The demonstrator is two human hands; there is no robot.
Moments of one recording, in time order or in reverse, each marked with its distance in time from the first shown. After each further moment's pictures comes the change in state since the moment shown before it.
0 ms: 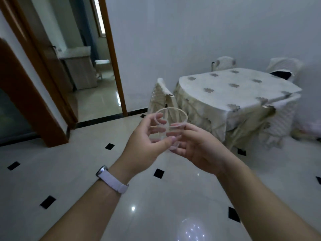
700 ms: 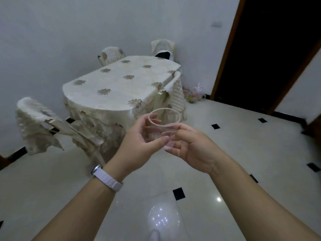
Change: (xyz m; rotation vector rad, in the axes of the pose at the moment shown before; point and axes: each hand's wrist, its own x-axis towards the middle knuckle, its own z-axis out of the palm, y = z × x) left_hand 0.203 -0.039 0.300 -0.287 -0.642 0.066; right_hand -0.060 -0.088 -0.268 0.183 0.650 -0.241
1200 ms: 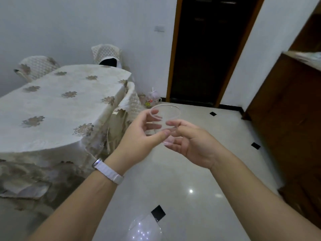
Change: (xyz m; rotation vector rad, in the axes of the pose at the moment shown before) left_hand 0.209 -0.041 0.054 -0.086 -0.317 0.055; right_hand 0.090 -0.090 -0.079 -0.003 0.340 -0.150
